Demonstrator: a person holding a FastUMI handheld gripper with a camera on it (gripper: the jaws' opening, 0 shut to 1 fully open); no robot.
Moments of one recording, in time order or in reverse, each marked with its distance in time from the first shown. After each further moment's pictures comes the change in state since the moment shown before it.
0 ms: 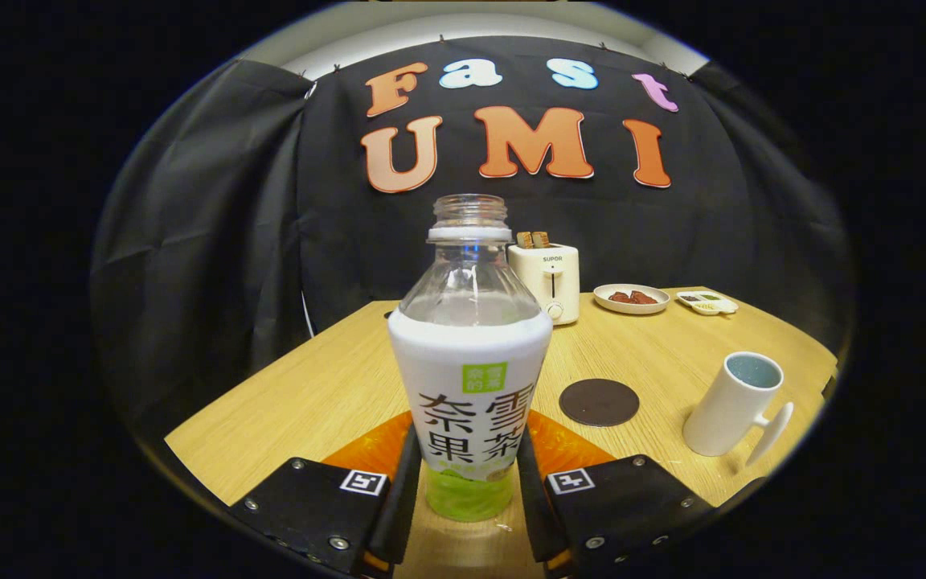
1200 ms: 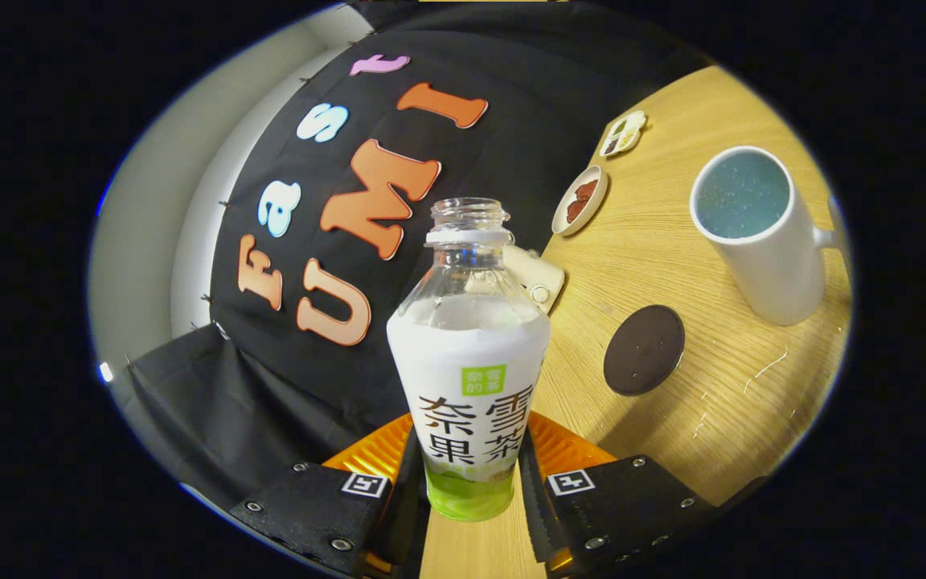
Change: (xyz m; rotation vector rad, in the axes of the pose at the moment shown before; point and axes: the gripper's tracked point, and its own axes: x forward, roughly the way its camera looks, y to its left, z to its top) arm 0.025 -0.045 0.052 1.013 -0.095 0.123
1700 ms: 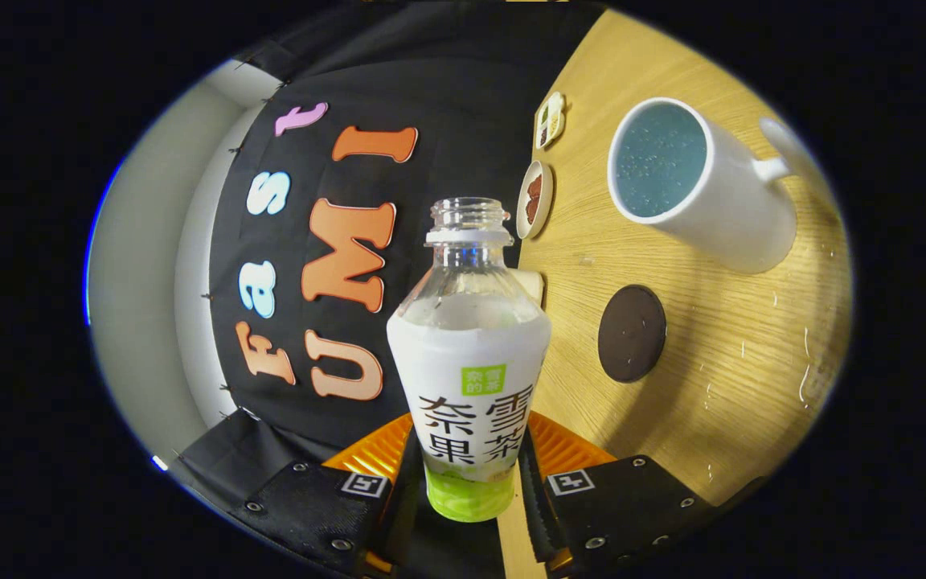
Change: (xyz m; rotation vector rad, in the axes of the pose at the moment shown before) arm -0.006 0.001 0.027 0.334 -0.097 0.037
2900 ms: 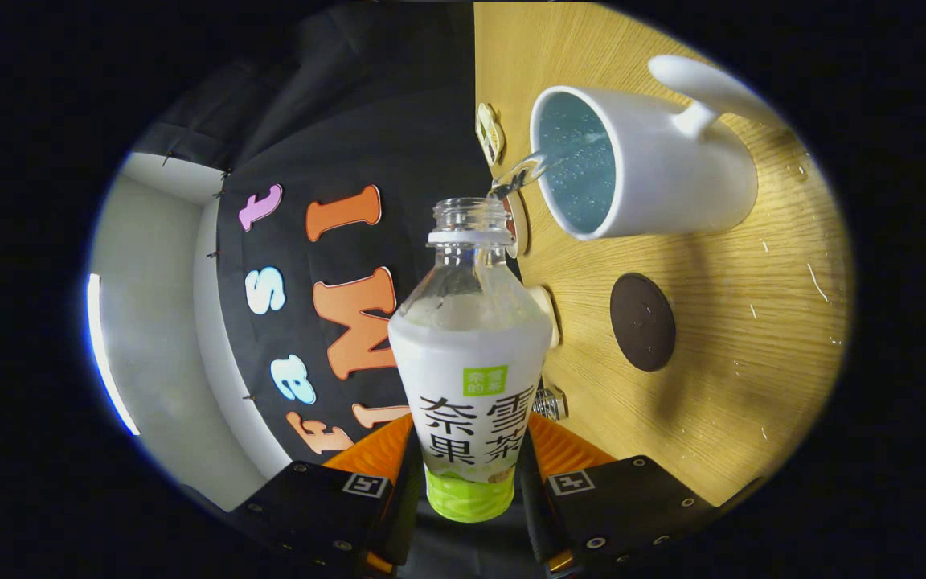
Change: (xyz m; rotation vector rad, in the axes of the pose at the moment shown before) arm 0.002 0.010 0.023 0.313 -0.077 0.051
